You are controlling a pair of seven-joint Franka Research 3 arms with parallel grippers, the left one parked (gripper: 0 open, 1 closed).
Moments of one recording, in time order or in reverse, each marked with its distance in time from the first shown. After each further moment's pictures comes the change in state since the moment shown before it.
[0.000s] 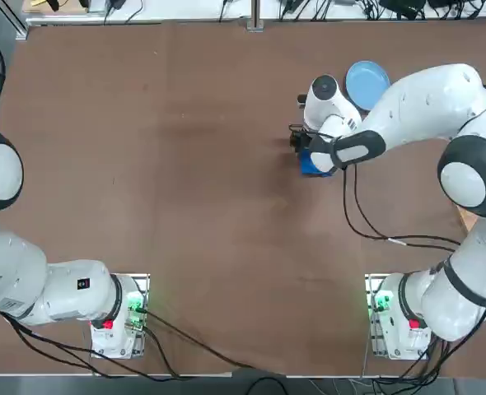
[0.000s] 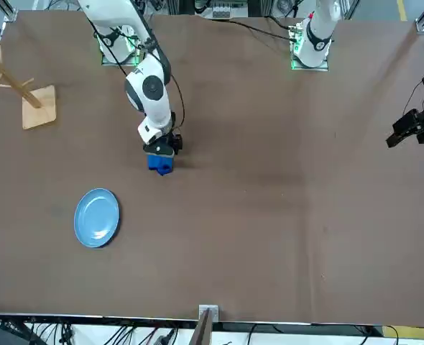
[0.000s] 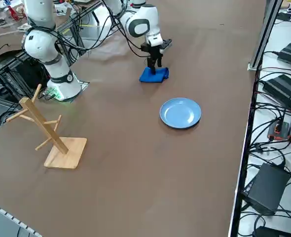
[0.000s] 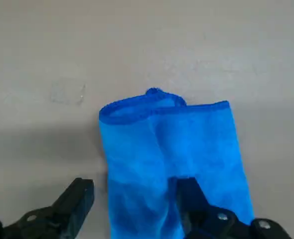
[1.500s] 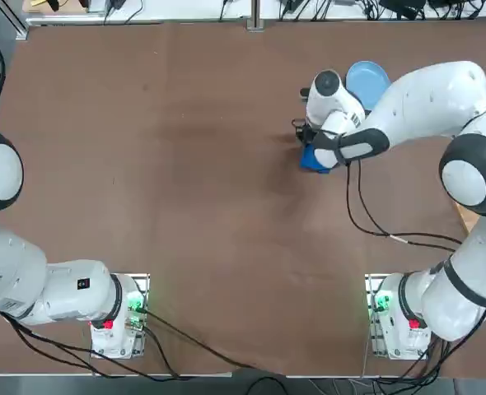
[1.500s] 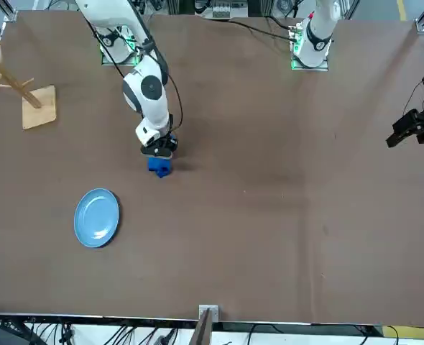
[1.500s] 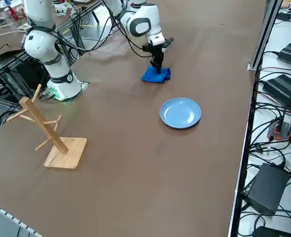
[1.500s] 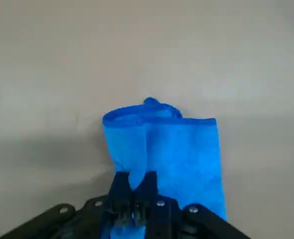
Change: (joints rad) arm -0.011 -0.016 -0.033 0.028 -0.058 -0.007 0.007
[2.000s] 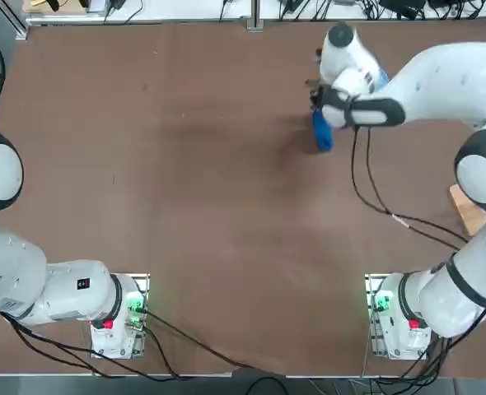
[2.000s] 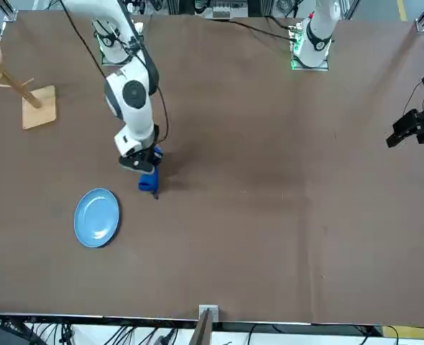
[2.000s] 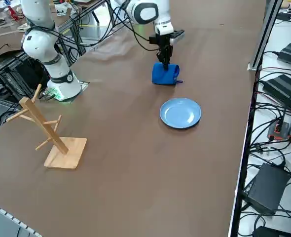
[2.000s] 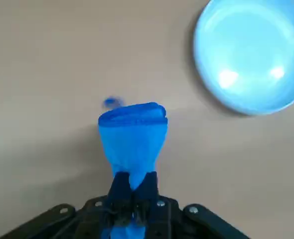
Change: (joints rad) arm -0.108 -0.084 -0.011 0.162 -0.001 -0.271 -0.103
